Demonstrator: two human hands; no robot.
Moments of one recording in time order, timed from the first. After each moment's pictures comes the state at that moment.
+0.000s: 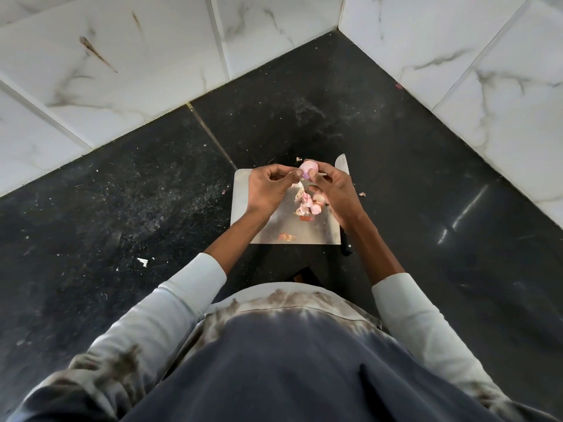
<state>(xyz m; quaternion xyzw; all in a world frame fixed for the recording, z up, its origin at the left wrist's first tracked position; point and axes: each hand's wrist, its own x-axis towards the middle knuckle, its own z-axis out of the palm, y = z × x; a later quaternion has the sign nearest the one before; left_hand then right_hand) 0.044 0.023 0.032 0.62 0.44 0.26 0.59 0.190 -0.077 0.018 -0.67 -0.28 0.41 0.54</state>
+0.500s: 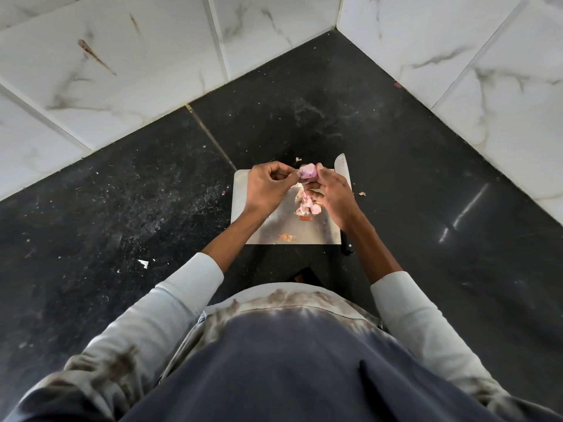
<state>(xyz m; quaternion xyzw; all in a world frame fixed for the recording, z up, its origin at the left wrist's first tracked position) 0.042 0.029 0.034 0.70 0.42 0.26 0.52 0.184 -0.079 0.018 -0.63 -0.22 0.47 0.58</state>
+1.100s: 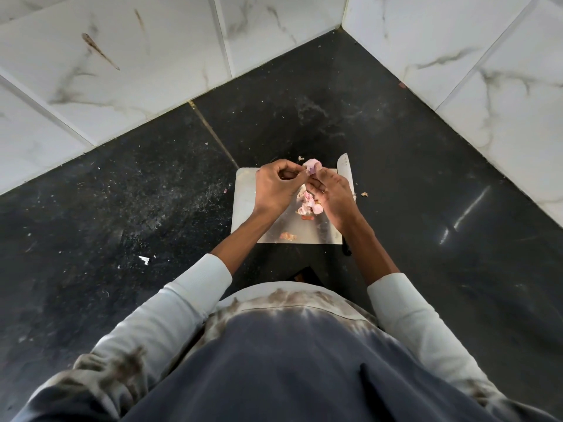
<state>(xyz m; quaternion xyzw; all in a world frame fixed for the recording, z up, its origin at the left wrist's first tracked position) 0.051 0.015 0.041 0.68 0.42 0.29 0.53 0.177 -0.076 0.014 -0.57 -0.18 0.49 0.64</state>
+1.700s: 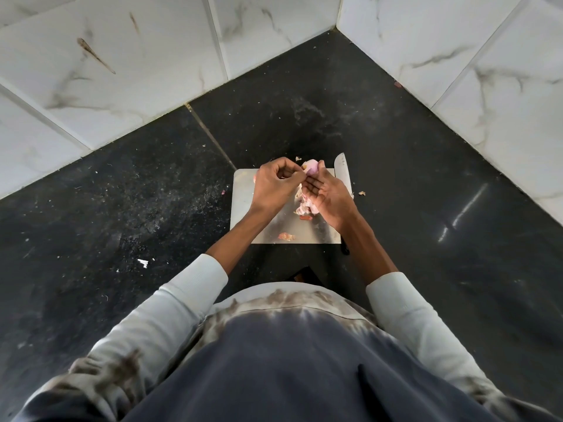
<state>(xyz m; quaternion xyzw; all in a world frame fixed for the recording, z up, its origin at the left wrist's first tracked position) 0.050 0.020 0.043 0.69 0.39 0.26 0.55 0.178 -0.074 0.015 -0.52 -0.09 0.55 0.65</state>
